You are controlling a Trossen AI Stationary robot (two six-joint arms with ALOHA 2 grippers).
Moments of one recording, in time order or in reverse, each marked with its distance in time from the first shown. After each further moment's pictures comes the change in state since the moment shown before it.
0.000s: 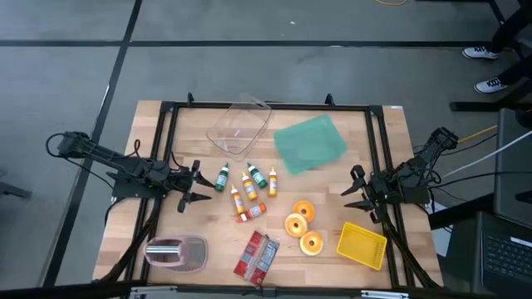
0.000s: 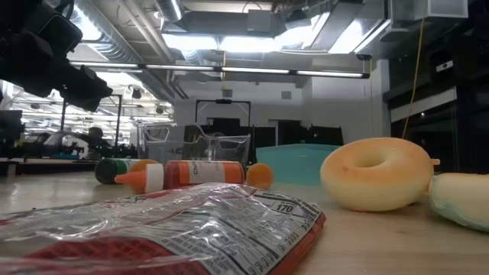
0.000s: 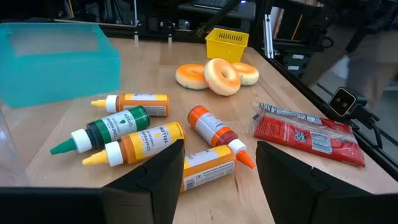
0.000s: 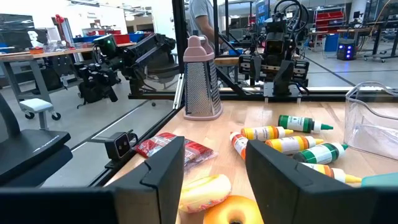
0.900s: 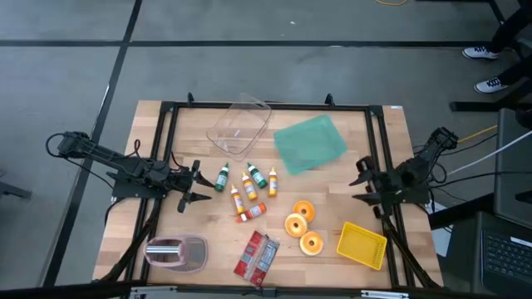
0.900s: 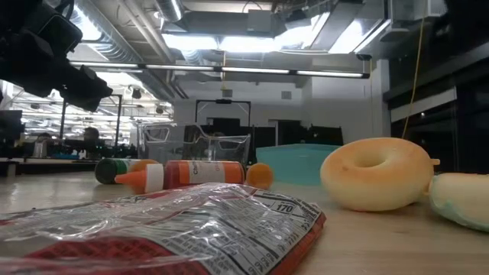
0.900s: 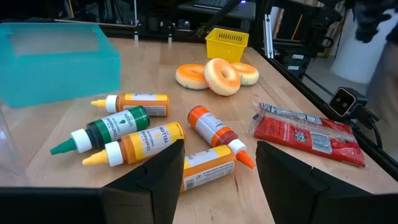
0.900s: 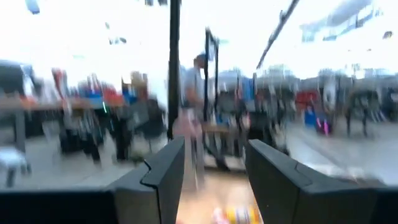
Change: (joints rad) left arm 0.000 0.000 0.000 0.000 0.000 0.000; right arm -0.002 0.000 -0.001 0.367 0.007 -0.250
